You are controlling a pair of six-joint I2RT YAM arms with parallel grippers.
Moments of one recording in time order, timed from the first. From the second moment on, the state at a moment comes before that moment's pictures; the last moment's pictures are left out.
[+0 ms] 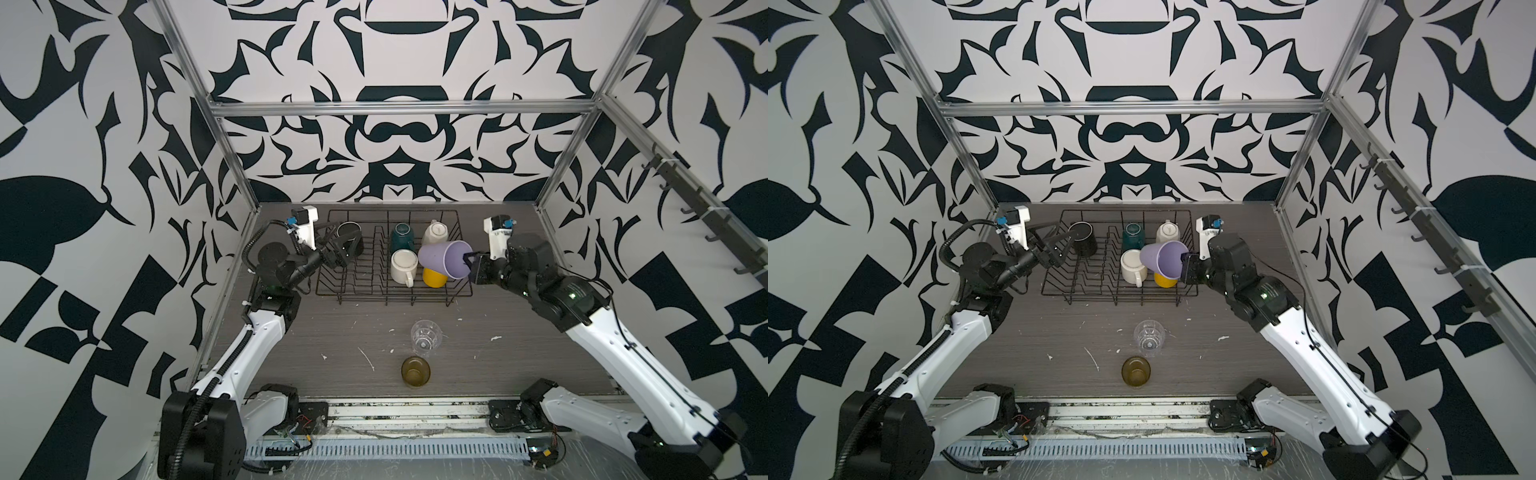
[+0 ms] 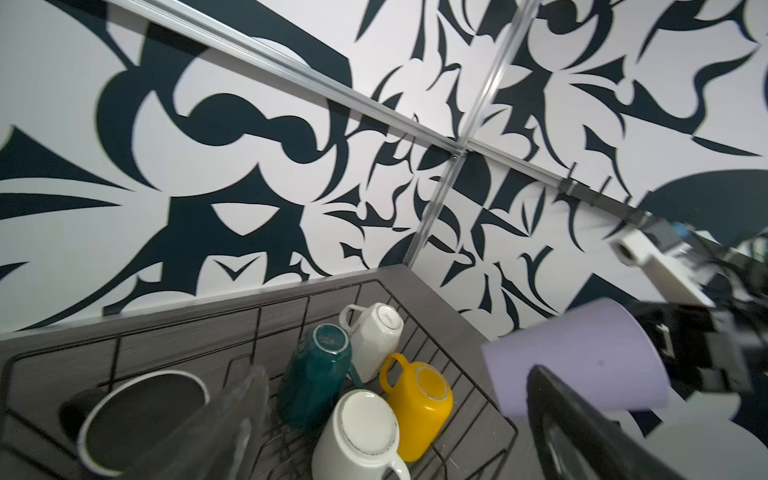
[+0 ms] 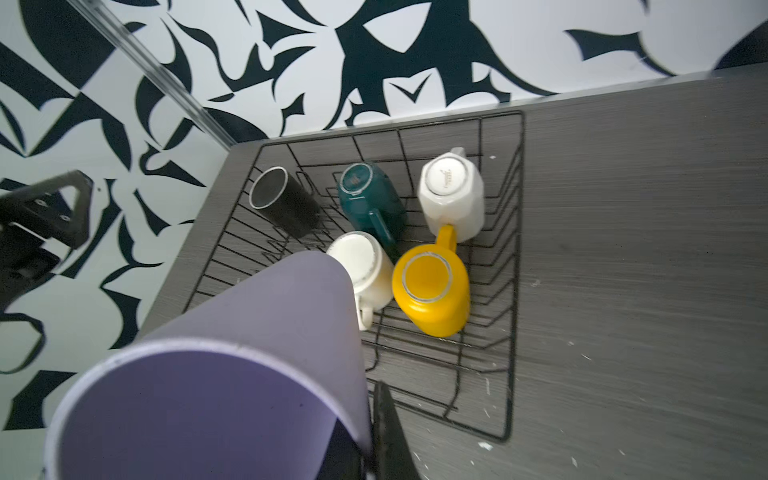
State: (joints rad) left arm -0.18 1.10 0.69 0.58 0.68 -0.48; right arm 0.50 1.05 1.14 -0.59 -0.10 0.48
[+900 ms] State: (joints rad) left arm -0.21 1.21 0.54 1.25 1.03 -0.52; right arm 0.38 1.32 1.12 0.13 -0.95 0.74
